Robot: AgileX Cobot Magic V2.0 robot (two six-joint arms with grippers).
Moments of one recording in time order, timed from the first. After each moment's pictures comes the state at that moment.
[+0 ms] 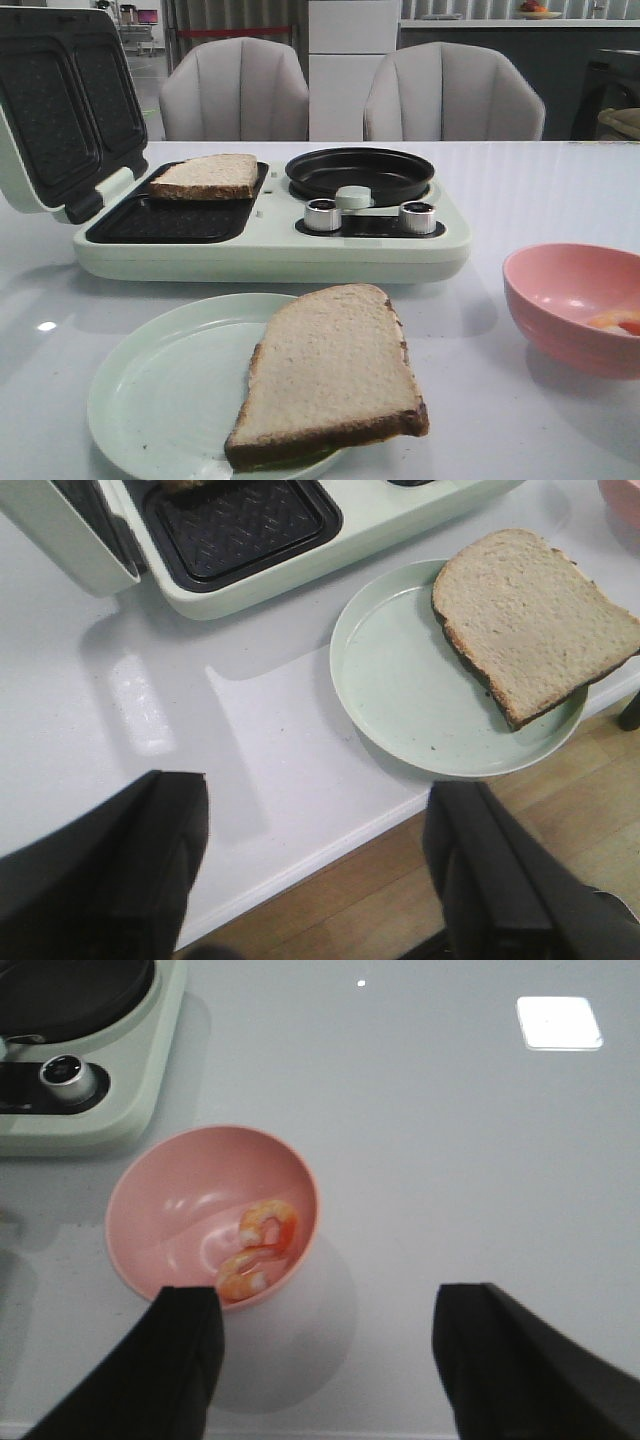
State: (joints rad) left arm -0.61 0.58 -0.67 0.11 0.89 -0.10; right arm -0.02 0.53 -0.57 0.06 0.73 0.06
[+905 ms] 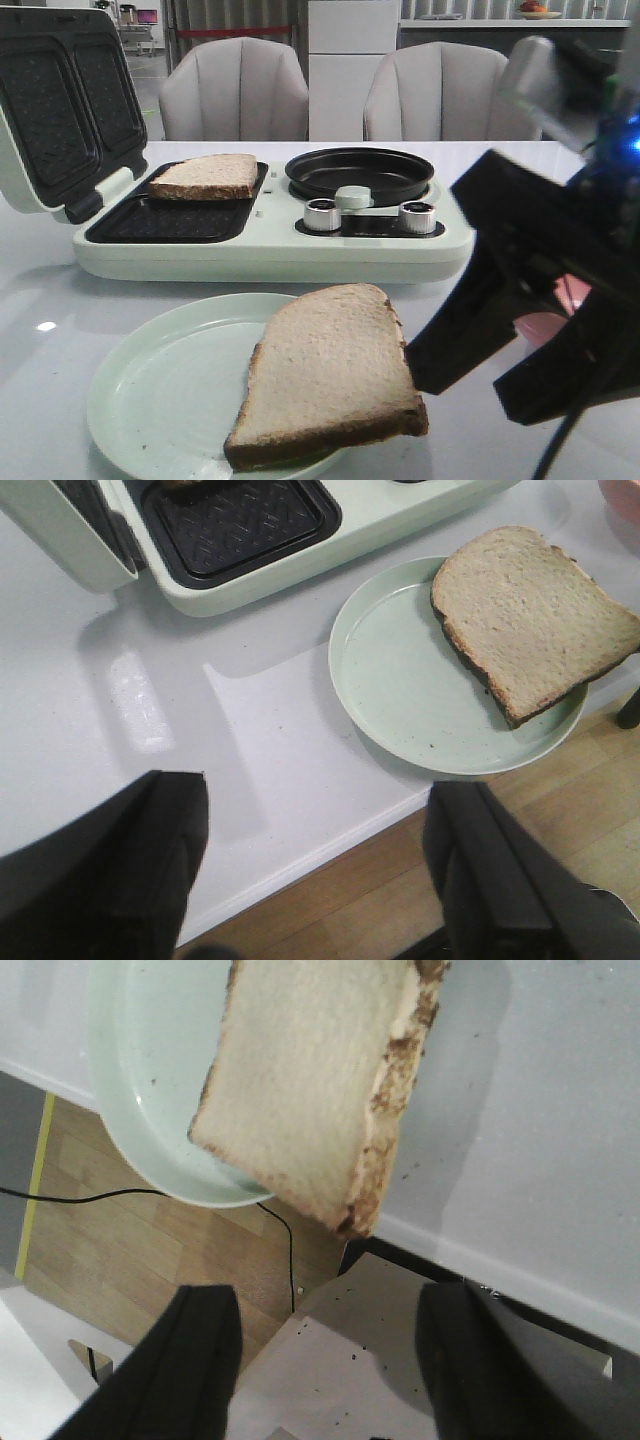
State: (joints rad) left arm -0.61 0.58 -0.67 0.11 0.89 -0.10; right arm 0.46 1.33 -0.58 0.90 0.53 -0.34
